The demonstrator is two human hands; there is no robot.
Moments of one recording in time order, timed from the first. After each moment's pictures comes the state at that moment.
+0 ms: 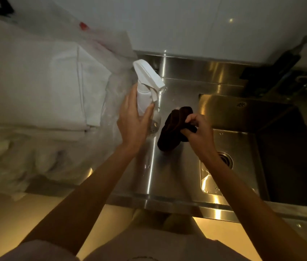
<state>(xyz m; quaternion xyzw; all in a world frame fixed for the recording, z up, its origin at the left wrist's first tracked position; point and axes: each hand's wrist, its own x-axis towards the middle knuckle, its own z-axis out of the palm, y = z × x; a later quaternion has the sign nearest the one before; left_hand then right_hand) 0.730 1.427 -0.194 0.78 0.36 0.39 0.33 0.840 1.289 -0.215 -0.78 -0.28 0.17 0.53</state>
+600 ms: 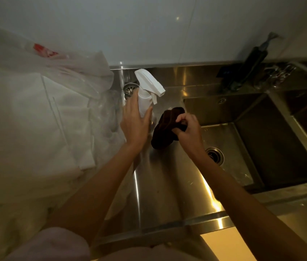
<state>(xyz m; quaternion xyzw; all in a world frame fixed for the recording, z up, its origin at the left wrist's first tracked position) 0.810 1.518 -0.241 0.83 0.27 0.34 0.35 0.858 1.369 -0.236 -0.84 -0.16 0.08 0.52</state>
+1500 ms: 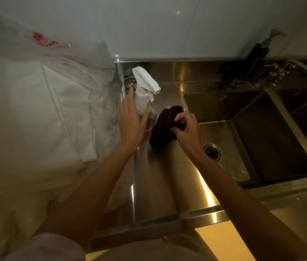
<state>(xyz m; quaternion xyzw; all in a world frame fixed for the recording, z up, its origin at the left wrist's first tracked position) 0.789 1.534 -0.258 0.85 0.23 0.29 0.36 0.838 1.375 -0.234 -0.85 -0.15 0.08 0.50</state>
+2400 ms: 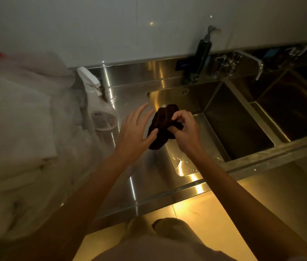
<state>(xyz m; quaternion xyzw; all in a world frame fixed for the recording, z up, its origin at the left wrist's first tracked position) 0.757 1.394 -0.213 0.94 0.00 0.20 0.29 0.826 1.236 -0.202 -0.80 -0.16 0.03 0.57</state>
